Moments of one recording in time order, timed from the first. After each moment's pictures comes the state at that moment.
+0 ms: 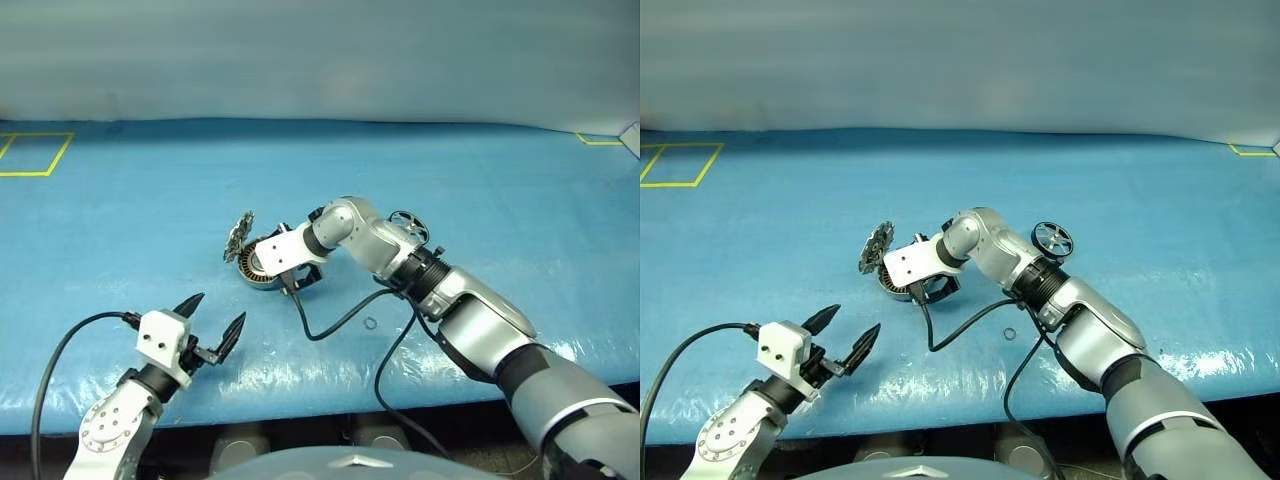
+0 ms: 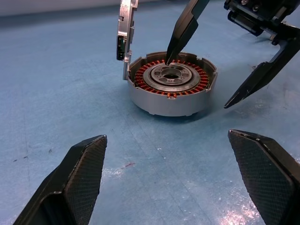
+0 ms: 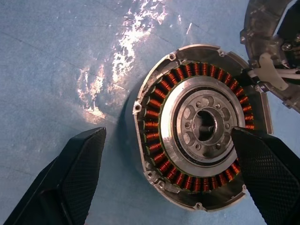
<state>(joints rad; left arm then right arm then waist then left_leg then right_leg) 0.53 0.35 0.09 -0.51 -0.27 0.14 -0.48 -1.00 -0.23 0.75 0.49 -0.27 0.06 1.14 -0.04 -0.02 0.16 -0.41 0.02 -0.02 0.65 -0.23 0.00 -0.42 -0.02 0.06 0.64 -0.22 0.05</state>
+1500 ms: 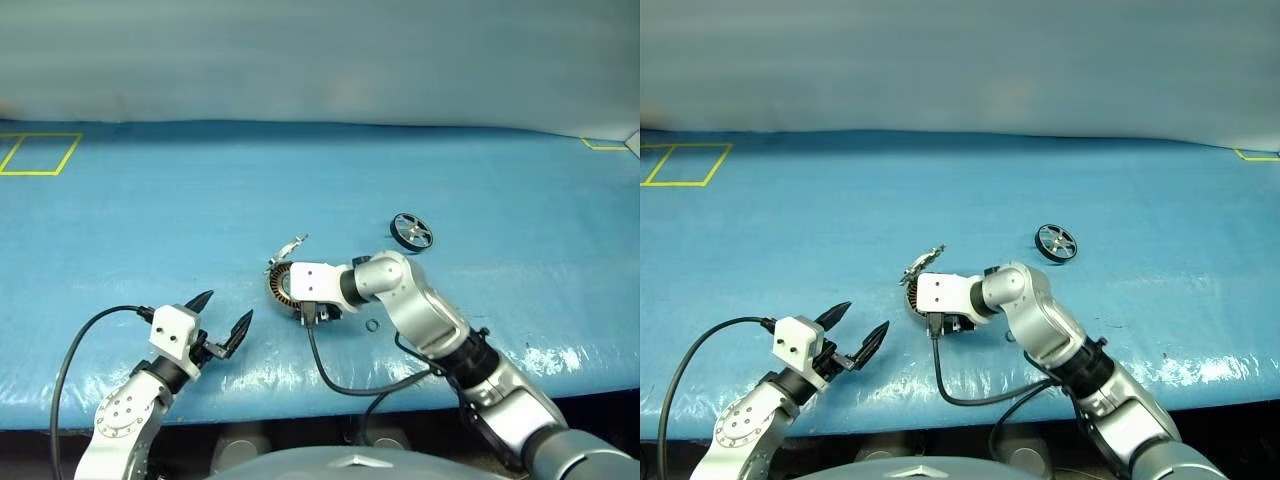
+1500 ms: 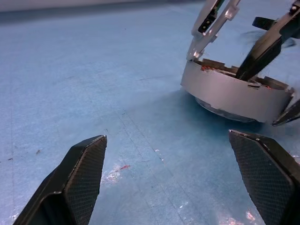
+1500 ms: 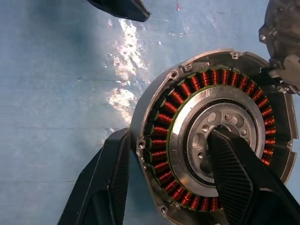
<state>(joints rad) 0.44 0.34 0.06 -0.42 -0.26 0.12 -0.49 -0.43 -0.34 0.58 -0.31 -0.31 0.70 1.10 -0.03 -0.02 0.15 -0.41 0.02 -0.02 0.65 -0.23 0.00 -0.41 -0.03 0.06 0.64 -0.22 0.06</state>
